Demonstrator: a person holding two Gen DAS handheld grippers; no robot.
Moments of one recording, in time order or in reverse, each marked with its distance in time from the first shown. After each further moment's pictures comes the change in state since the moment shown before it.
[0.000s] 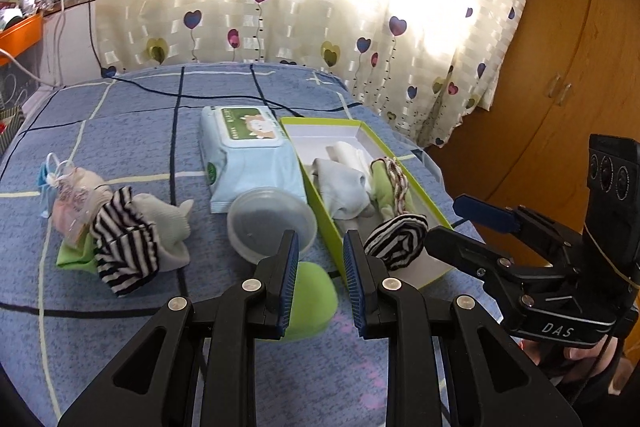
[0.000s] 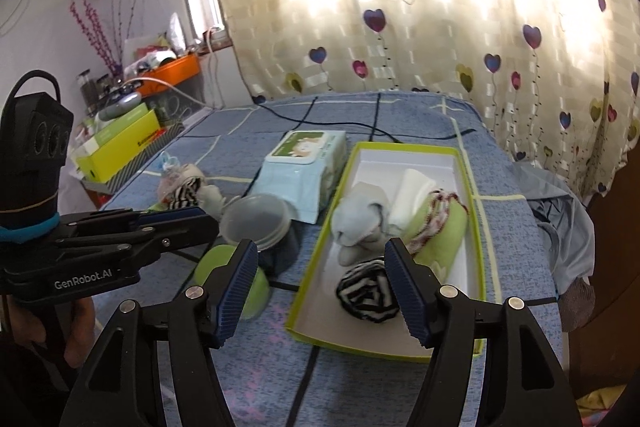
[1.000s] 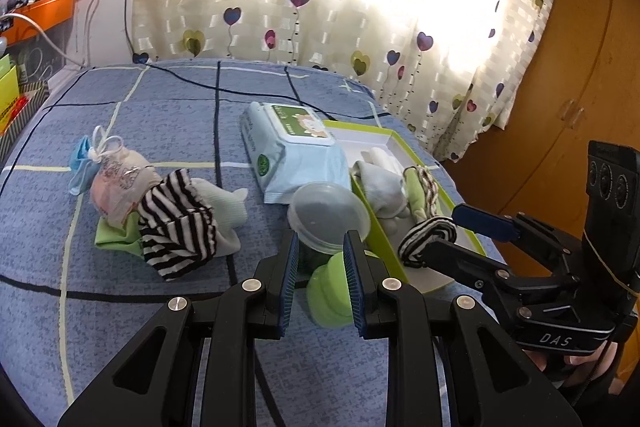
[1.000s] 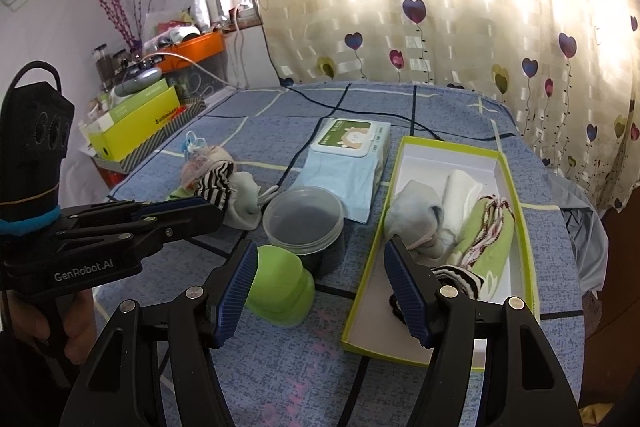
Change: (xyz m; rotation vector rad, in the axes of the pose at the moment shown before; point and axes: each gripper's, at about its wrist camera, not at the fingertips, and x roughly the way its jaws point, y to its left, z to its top) left arm -0.019 0.043 -0.010 -0.080 -0.026 0.034; right arm 0.025 0.041 0.006 -0.062 0.056 0.044
